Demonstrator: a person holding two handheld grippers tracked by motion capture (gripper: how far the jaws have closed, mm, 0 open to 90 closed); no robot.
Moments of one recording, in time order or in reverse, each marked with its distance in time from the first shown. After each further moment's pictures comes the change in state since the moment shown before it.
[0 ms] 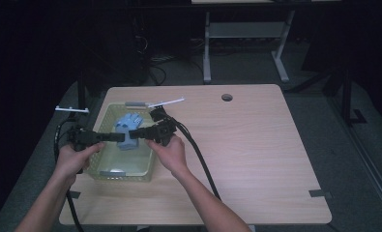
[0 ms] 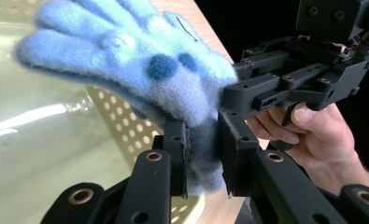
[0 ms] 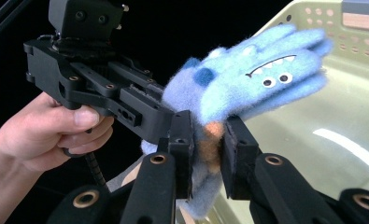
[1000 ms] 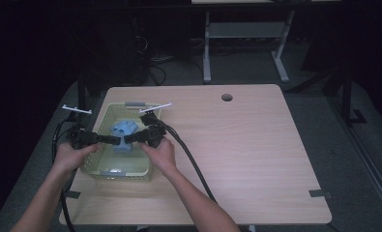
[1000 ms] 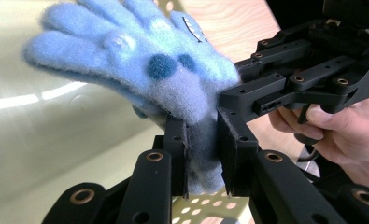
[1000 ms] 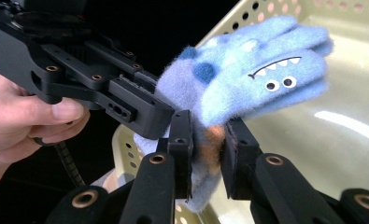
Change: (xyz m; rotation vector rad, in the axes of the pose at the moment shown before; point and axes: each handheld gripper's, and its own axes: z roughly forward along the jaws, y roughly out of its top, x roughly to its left) left arm 0.032 0.001 0.005 0.136 0.160 -0.019; right arm -0.025 -0.008 0.050 0.087 -0.026 0.058
